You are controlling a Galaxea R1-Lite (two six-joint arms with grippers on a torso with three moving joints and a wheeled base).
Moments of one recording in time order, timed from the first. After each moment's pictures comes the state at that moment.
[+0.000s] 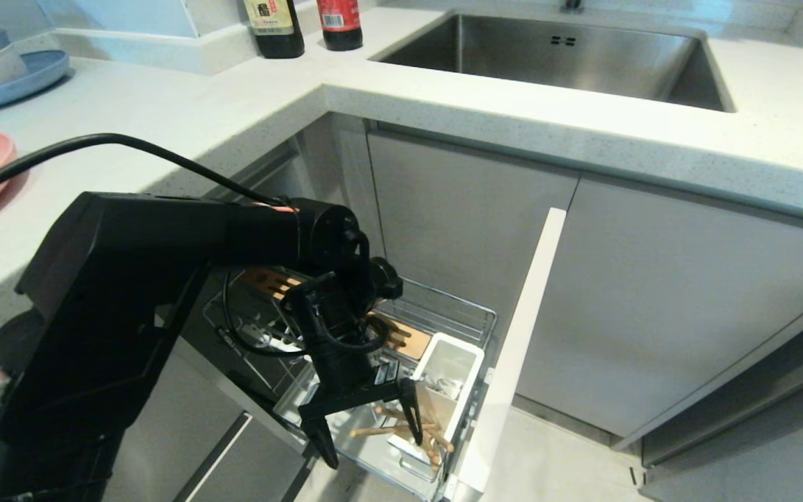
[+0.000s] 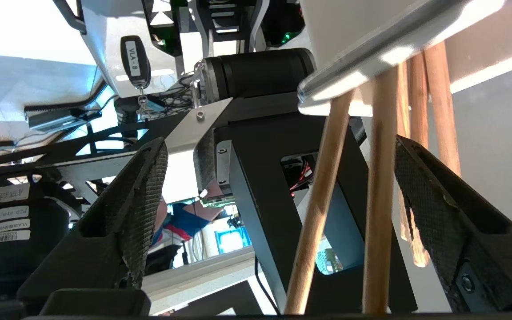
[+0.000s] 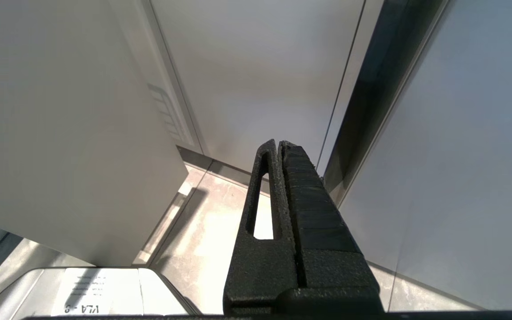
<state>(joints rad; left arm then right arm) -0.60 2.26 -1.92 1.38 -0.39 -0.54 0.01 0.00 0.00 0.00 0.00 0.02</state>
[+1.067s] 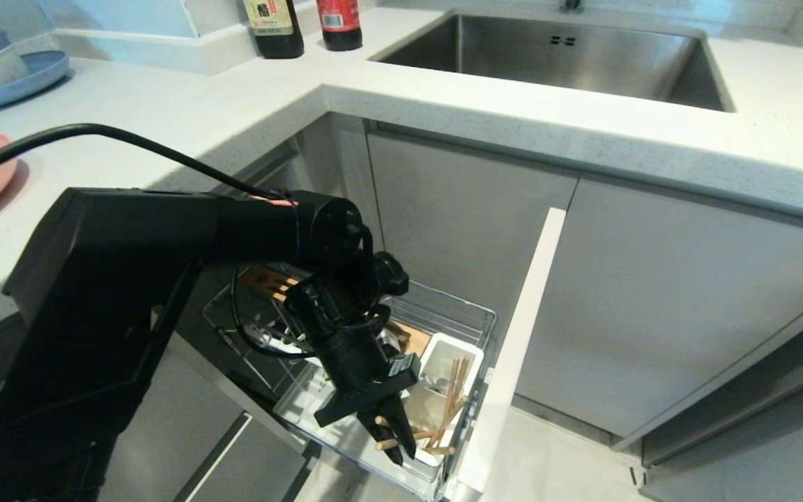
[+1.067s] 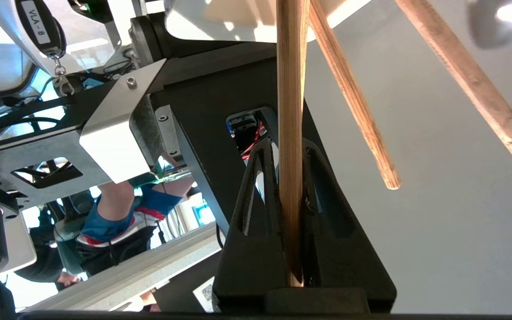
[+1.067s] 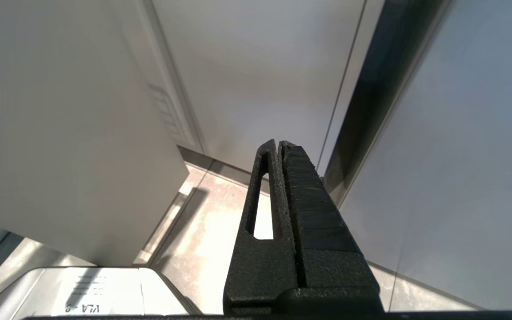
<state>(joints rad) -0.62 2.24 -1.94 1.39 -0.61 -0.54 0.01 0.00 0.00 0.00 0.00 0.02</state>
